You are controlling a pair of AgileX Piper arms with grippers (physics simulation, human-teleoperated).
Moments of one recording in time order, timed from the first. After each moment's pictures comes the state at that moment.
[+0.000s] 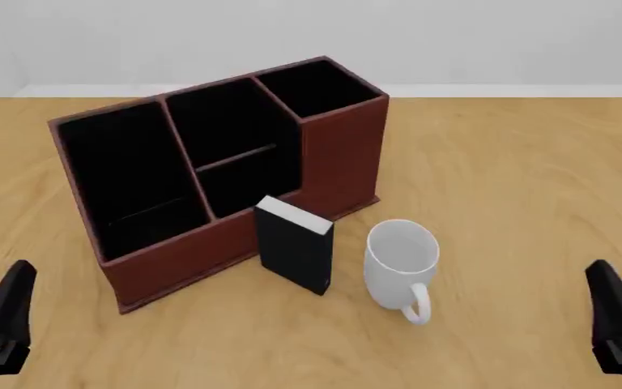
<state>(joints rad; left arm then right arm) 0.00 0.00 0.00 0.00 0.00 0.00 0.00 0.00 0.00 0.00</state>
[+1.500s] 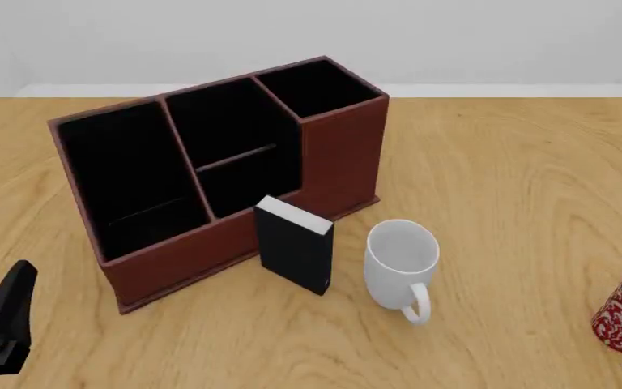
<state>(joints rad) 0.00 0.00 0.00 0.00 0.00 -0.23 0.10 -0.50 0.79 -0.19</state>
